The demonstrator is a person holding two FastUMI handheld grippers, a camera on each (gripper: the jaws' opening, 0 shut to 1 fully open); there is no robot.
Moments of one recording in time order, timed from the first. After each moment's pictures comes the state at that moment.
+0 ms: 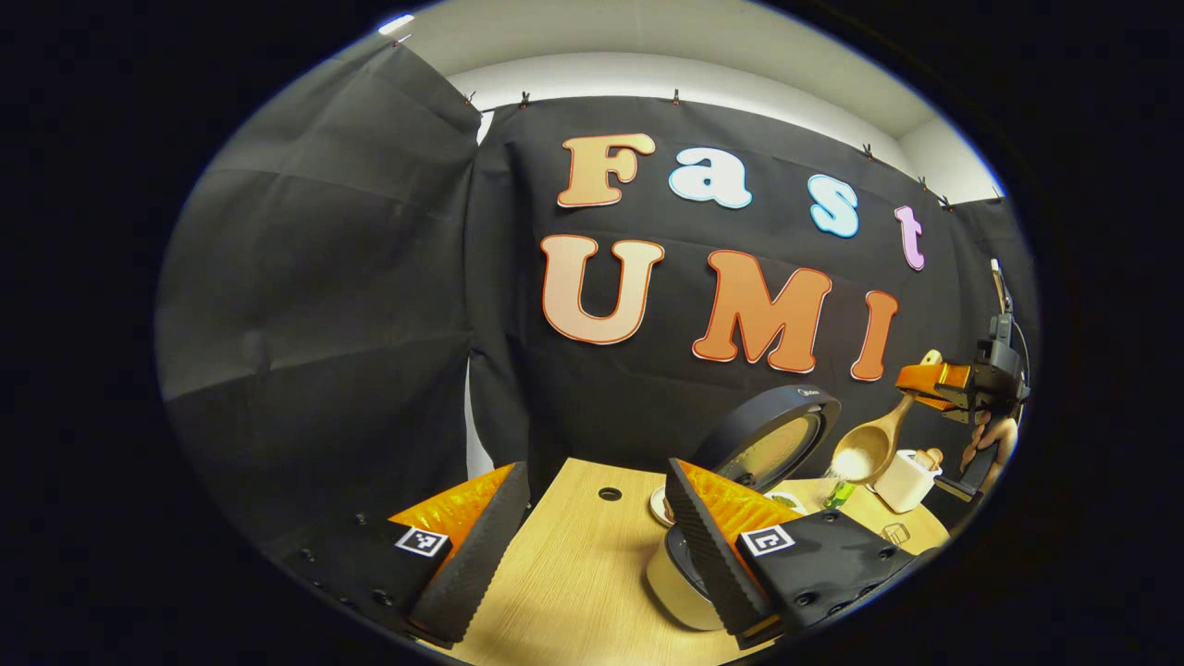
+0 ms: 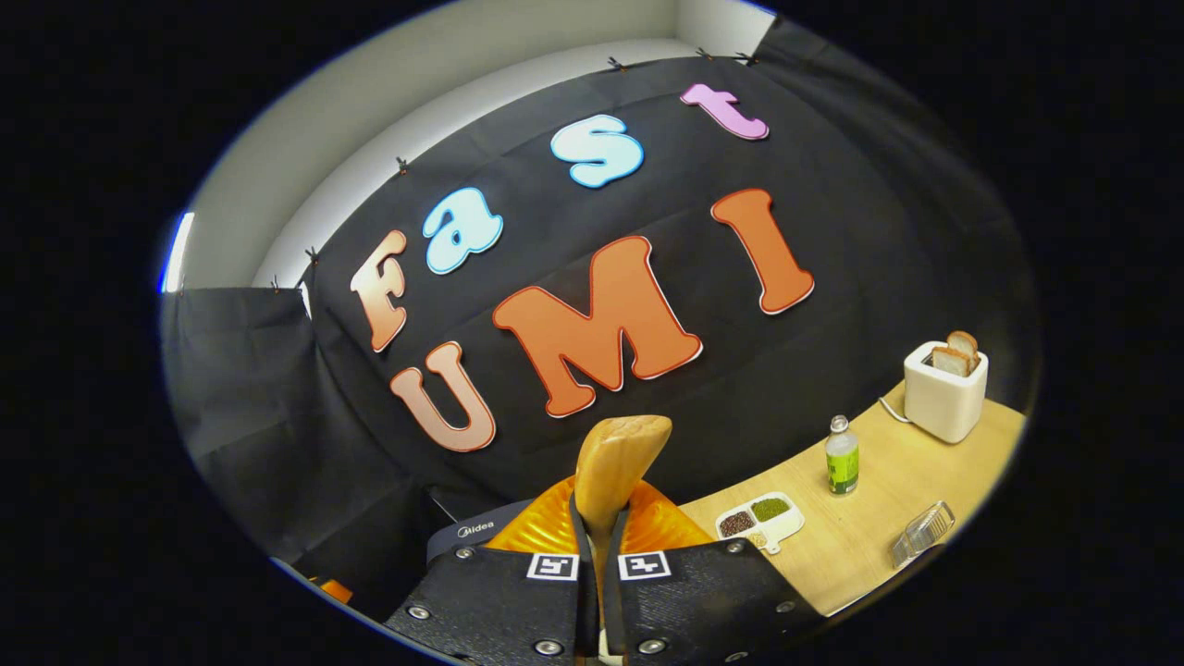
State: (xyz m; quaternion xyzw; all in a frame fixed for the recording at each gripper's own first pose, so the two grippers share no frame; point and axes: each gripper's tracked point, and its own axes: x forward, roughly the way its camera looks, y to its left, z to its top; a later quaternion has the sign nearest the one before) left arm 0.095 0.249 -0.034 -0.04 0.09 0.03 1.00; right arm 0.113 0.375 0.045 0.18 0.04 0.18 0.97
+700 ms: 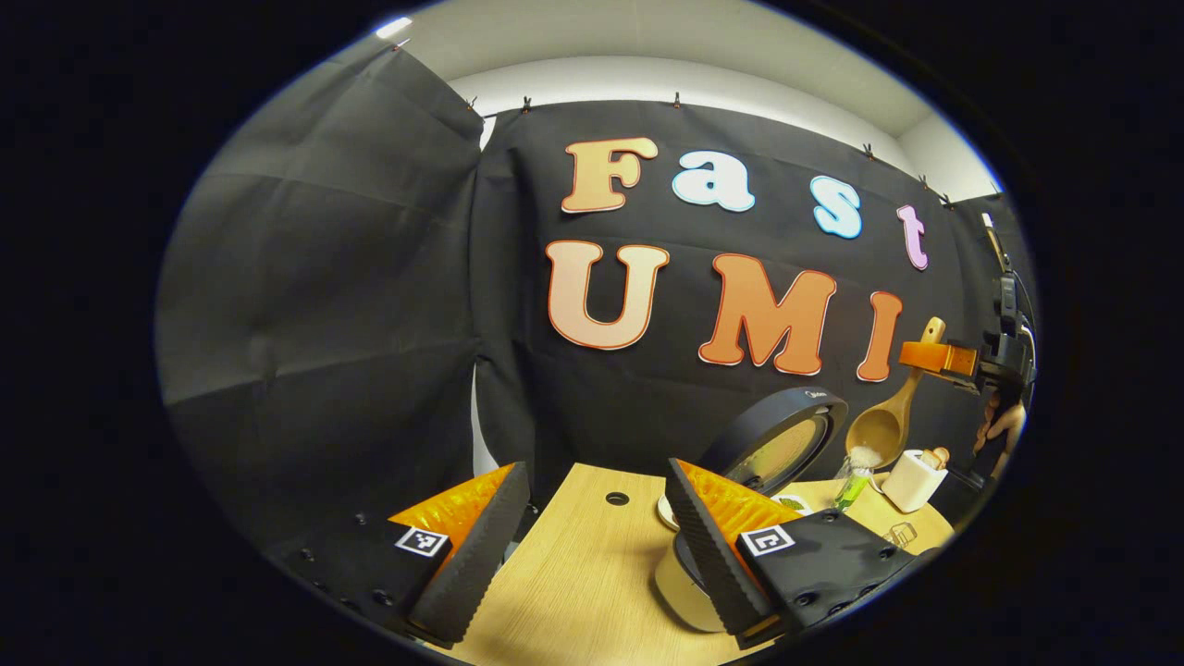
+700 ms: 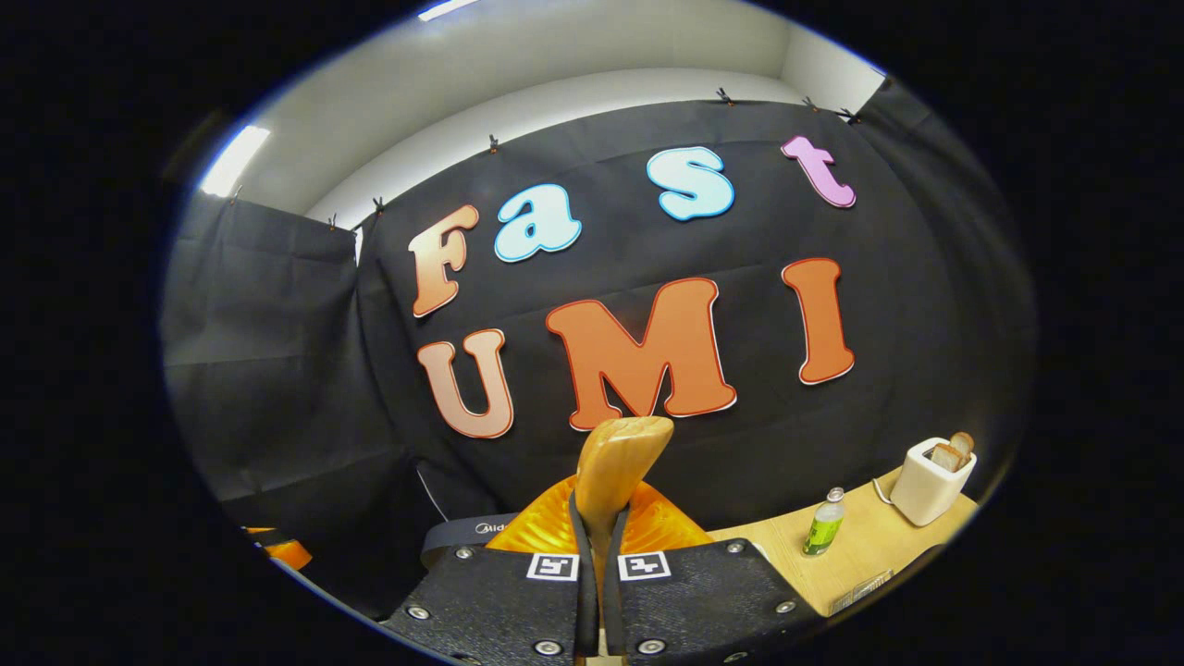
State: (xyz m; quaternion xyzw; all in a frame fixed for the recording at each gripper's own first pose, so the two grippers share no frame) left arm 0.095 0.259 -0.033 -0.03 0.08 0.04 1.00; right arm 0.095 0.403 0.071 0.06 -0.02 0.21 0.98
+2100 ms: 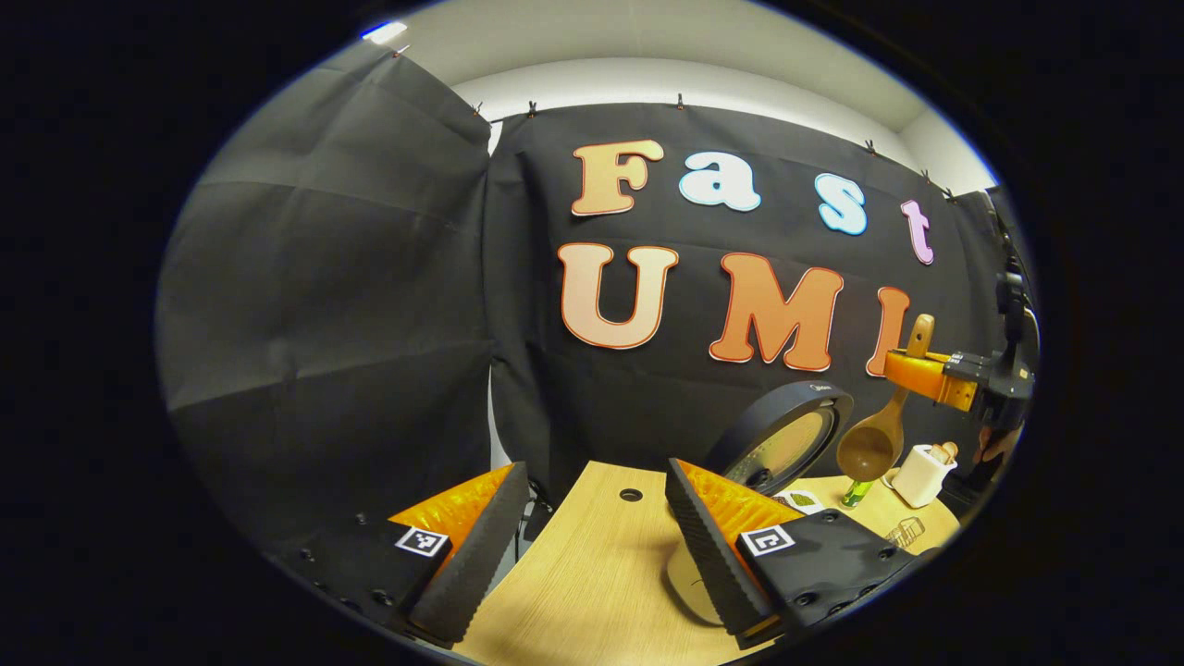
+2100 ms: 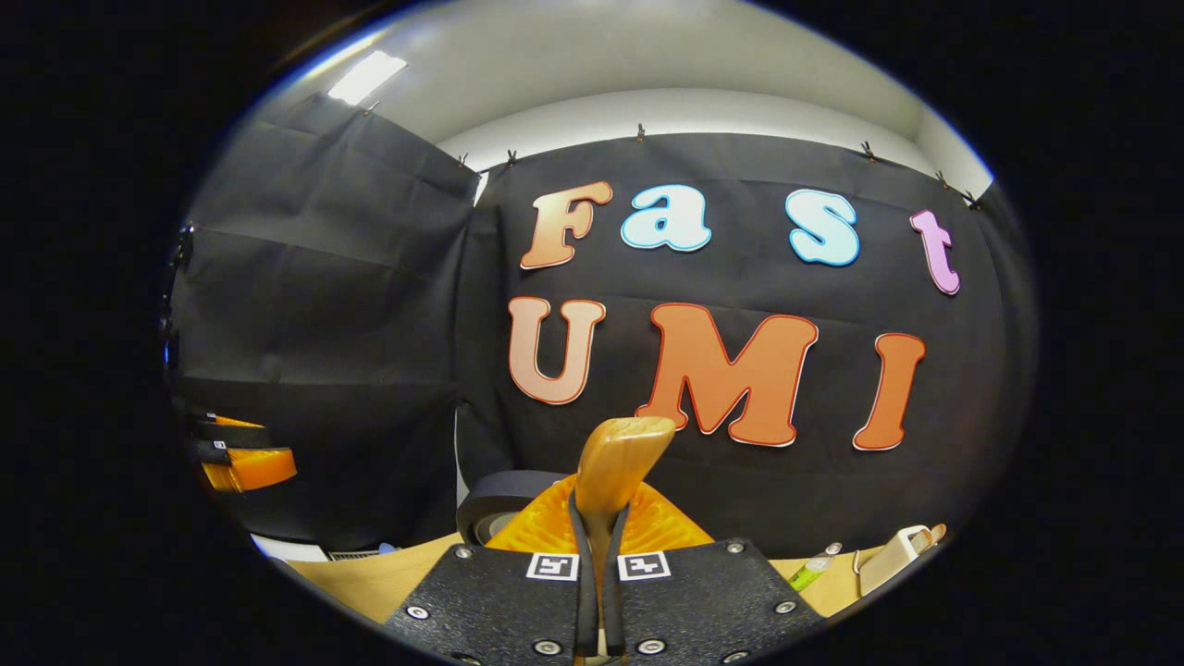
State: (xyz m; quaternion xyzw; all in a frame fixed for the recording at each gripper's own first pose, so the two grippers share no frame) left arm 0.074 0.262 -0.028 -0.02 0.07 0.06 1.00; right arm 0.046 0.463 0.045 -0.10 -0.06 0.31 0.94
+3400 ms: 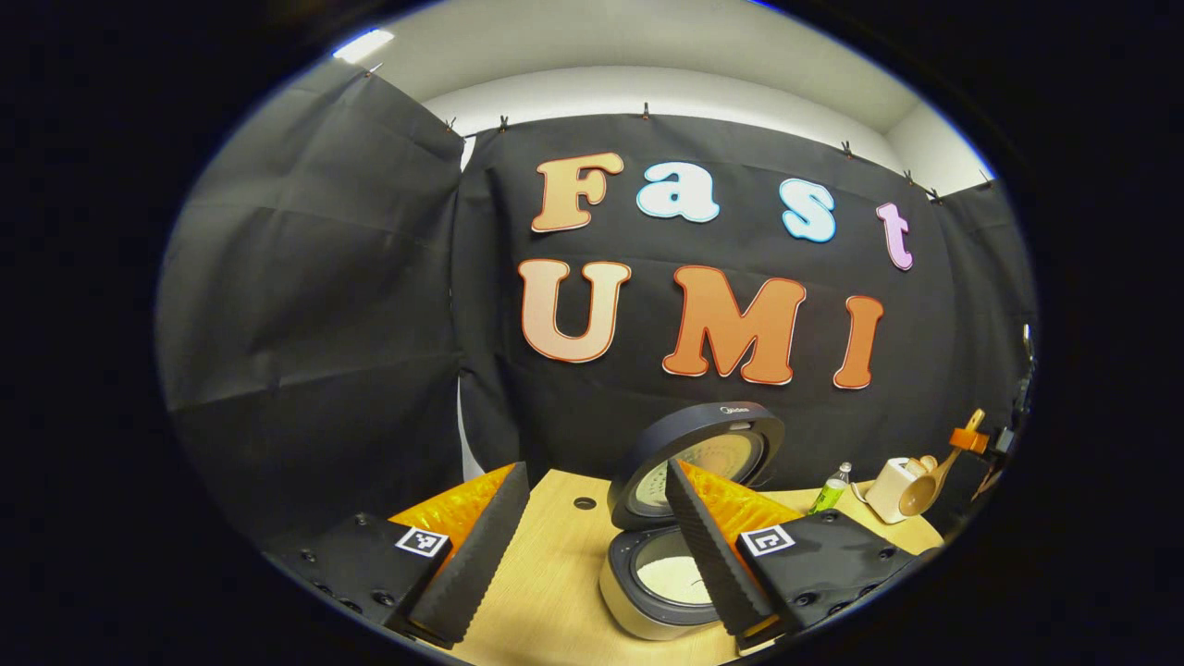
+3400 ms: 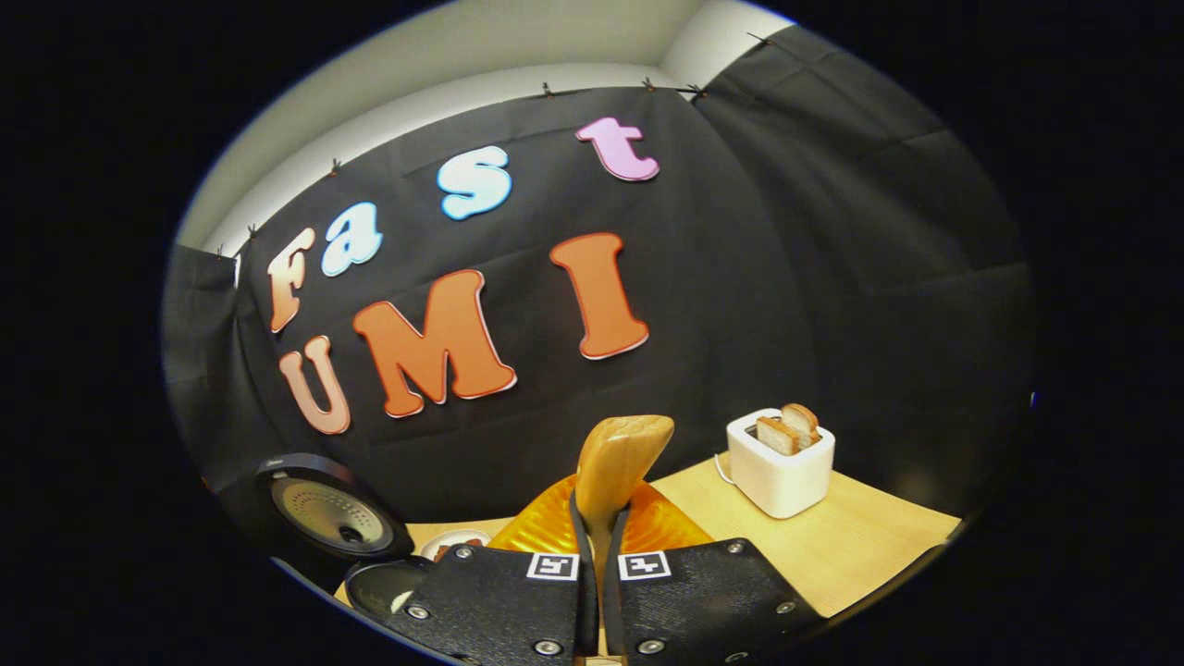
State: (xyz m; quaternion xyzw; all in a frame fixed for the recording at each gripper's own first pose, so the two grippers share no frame) left arm 0.070 0.153 -0.005 -0.01 0.06 0.05 1.00; right arm 0.138 0.088 -0.035 0.12 0.04 0.02 0.99
